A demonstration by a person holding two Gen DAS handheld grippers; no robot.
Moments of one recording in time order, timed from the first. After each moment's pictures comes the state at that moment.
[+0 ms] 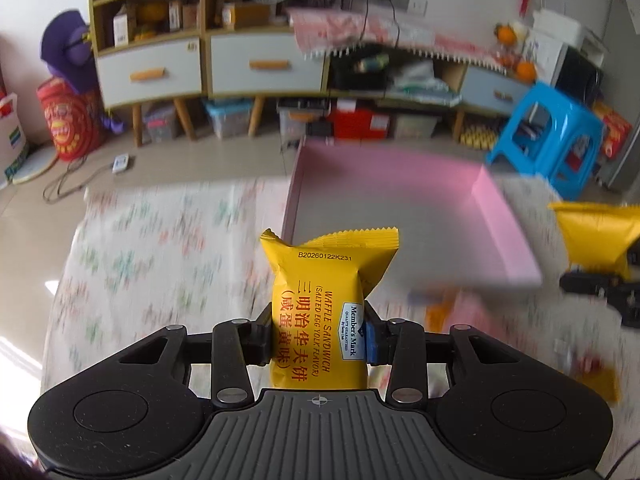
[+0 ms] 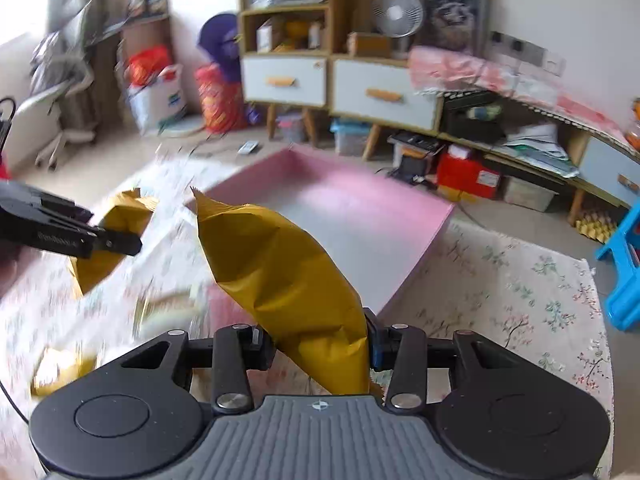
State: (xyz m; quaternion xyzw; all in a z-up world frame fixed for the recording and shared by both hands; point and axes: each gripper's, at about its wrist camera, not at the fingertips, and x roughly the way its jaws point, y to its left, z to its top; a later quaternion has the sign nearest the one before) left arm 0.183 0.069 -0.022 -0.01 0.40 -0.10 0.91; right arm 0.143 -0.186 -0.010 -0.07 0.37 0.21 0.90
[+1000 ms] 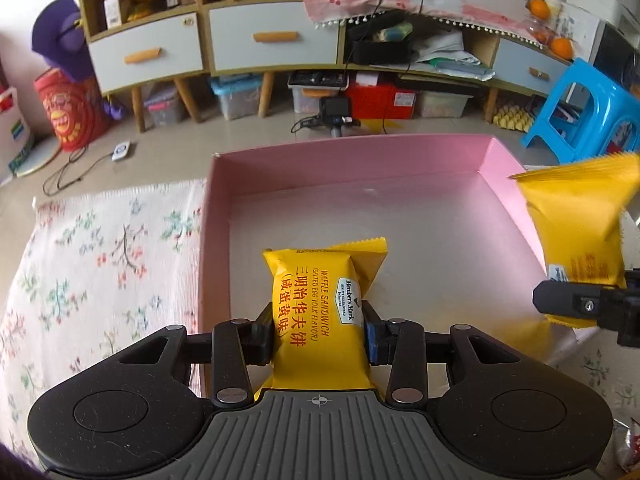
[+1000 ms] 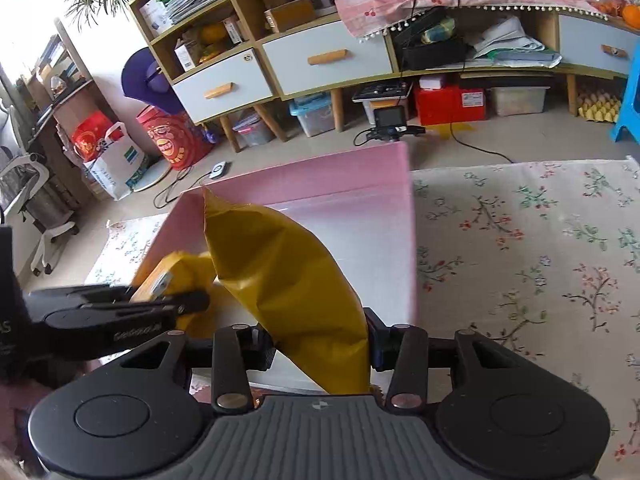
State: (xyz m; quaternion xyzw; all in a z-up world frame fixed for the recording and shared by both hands) left arm 0.250 0.027 -0.075 0.01 0.44 -0.05 0.90; right arm 0.216 -0.188 -0.051 0.10 0.43 0.17 0.88
